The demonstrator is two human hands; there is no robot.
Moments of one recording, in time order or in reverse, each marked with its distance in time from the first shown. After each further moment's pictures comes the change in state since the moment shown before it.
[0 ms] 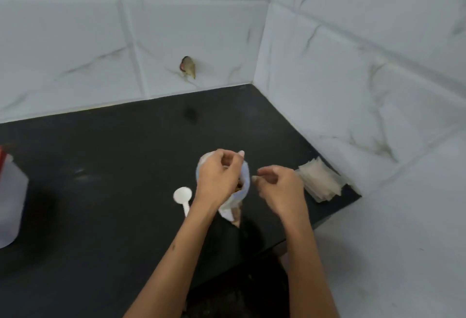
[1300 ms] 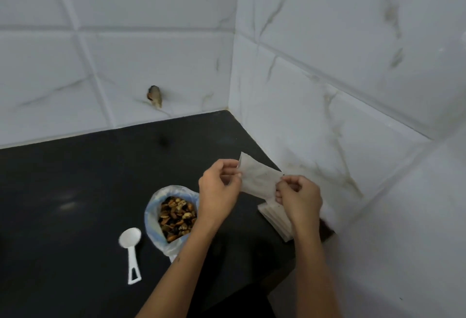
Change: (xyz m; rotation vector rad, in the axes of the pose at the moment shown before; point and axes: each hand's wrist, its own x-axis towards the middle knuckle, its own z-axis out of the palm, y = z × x) left_hand 0.042 0.026 0.110 -0.080 0.058 0.247; right_hand 0.087 0.045 -0.090 0.343 0.347 0.034
